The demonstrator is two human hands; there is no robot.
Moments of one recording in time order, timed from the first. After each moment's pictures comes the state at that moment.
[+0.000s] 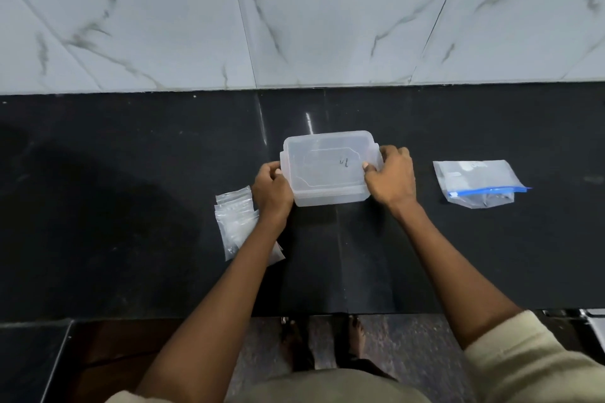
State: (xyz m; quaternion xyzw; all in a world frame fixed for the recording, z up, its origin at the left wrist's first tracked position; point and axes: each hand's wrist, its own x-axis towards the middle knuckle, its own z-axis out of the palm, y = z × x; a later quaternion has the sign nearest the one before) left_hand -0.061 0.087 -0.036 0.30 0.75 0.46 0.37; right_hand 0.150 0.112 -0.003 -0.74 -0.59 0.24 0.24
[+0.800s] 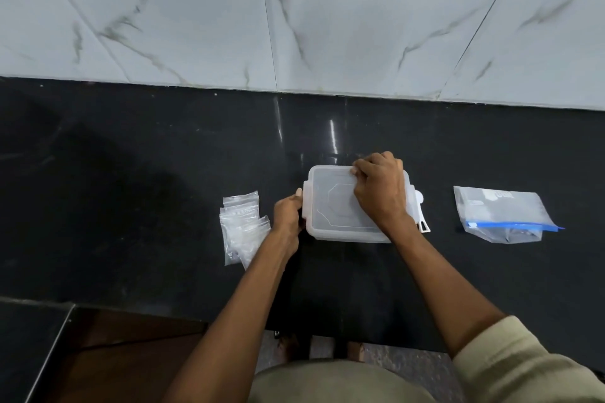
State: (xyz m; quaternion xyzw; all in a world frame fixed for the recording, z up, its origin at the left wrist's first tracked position) left_hand -0.043 0.077 -0.053 0.10 0.64 0.48 0.59; right_hand 0.123 0.147 -0.033 -0.57 -0.76 0.05 0.31
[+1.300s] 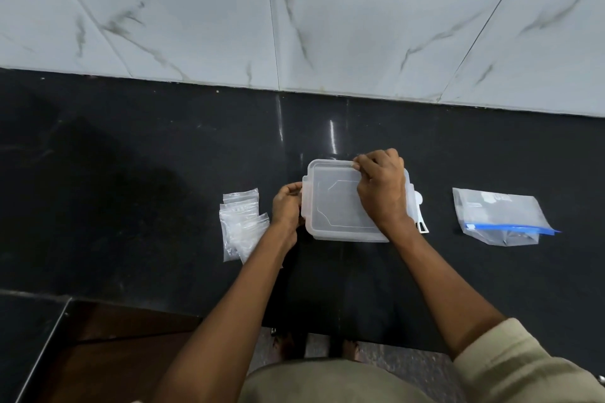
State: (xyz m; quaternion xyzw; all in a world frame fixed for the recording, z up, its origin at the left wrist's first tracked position) left_hand -0.044 0.080 -0.042 0.13 0.66 0.49 0.55; right_hand 0.125 0.146 -0.035 -0.52 -0.76 -0.01 0.40
